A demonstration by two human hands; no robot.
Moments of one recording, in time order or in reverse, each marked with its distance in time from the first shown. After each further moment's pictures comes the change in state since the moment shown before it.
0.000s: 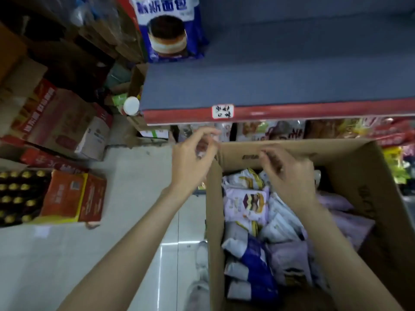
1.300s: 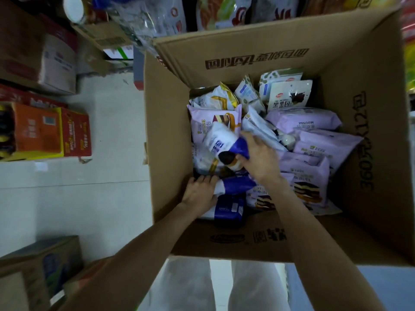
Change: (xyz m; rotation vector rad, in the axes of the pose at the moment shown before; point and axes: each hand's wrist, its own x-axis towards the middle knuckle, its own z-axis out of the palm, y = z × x) left_hand -0.256 -0.115 0.168 0.938 -1.071 -0.196; right_hand -0.197 0.133 0.058 -0.115 -0.744 0.412
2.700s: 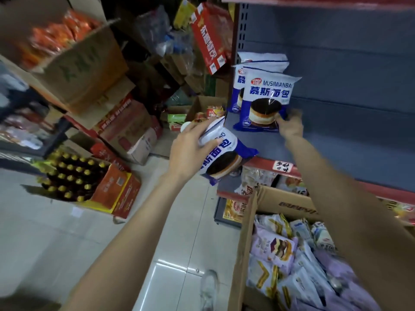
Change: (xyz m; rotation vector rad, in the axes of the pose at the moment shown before) left_hand -0.158 -0.244 -0.385 -0.631 1.138 -0.181; right_hand 0.238 -0.326 -0.253 0.707 0.414 0.055
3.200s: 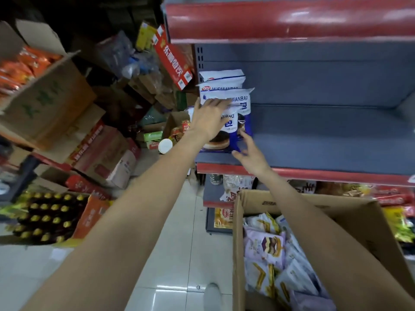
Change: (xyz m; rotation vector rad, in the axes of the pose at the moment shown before) left_hand 0.127 0.054 0.067 0.509 -0.242 0.377; right_hand -0.091 0.005 -0.014 -0.028 -0.309 -0.208
